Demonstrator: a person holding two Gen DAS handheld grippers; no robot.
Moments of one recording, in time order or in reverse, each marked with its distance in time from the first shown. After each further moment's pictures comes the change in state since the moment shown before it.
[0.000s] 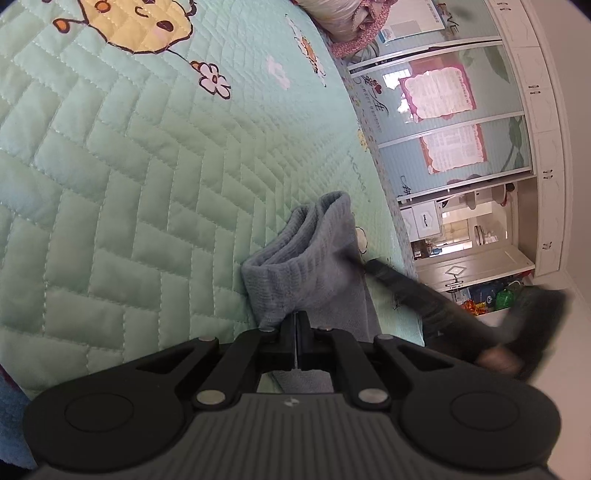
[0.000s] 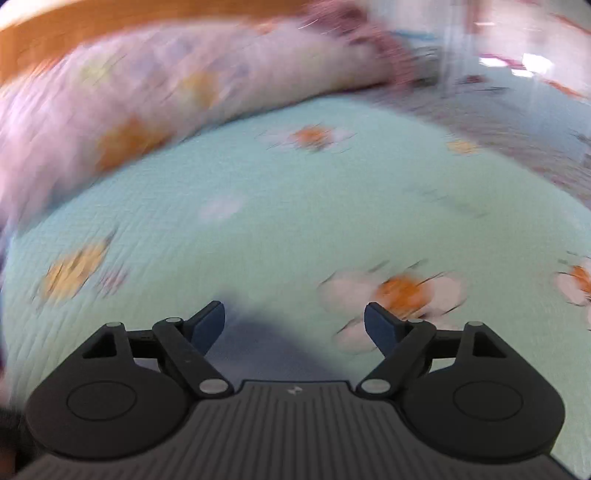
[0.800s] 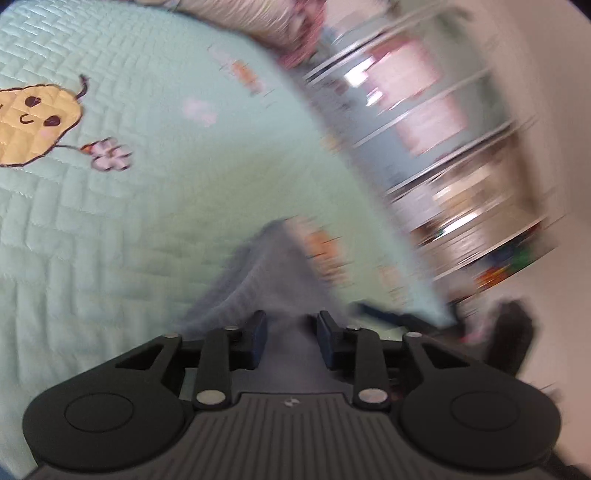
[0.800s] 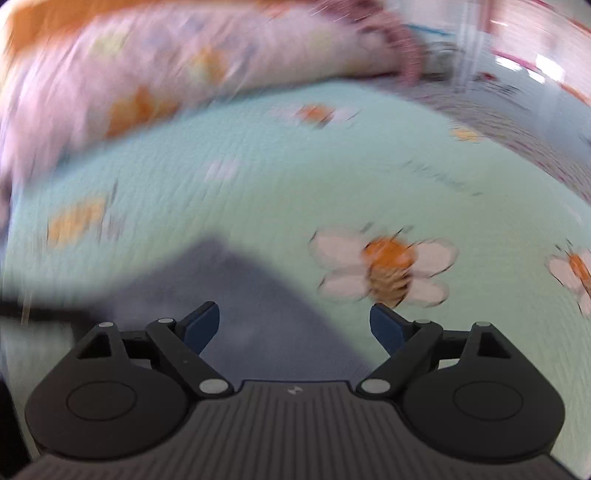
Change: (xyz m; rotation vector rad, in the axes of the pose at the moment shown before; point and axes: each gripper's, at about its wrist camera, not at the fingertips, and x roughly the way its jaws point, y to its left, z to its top) left arm 0.029 -0.052 0.018 0.267 -0.052 0.098; right arm -0.004 -0.016 -0.037 -0.029 0.012 -0.049
